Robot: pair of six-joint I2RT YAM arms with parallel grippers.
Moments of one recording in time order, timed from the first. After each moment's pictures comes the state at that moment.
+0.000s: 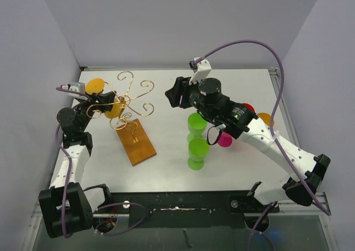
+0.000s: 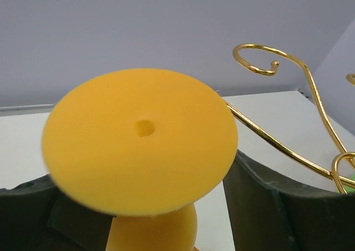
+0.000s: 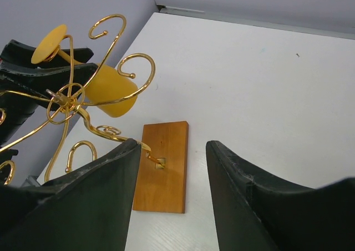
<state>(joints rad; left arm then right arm) 0.21 1.09 0.61 0.68 0.58 -0.38 0.88 1.37 1.47 -0.33 0.22 0.42</state>
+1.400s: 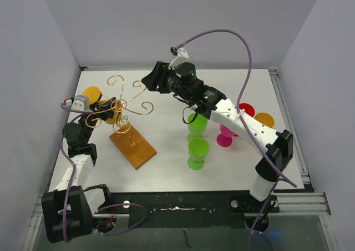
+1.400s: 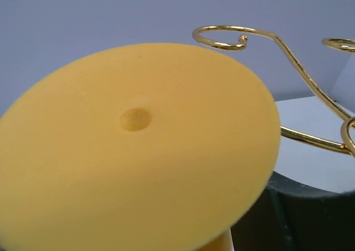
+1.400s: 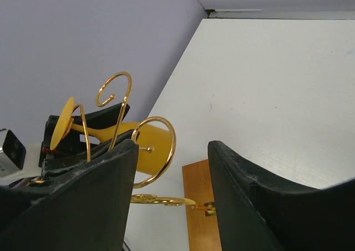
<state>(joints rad) 0.20 1.05 0.40 0.97 0.52 -0.31 0.83 1.69 1.70 -0.17 0.04 0.64</state>
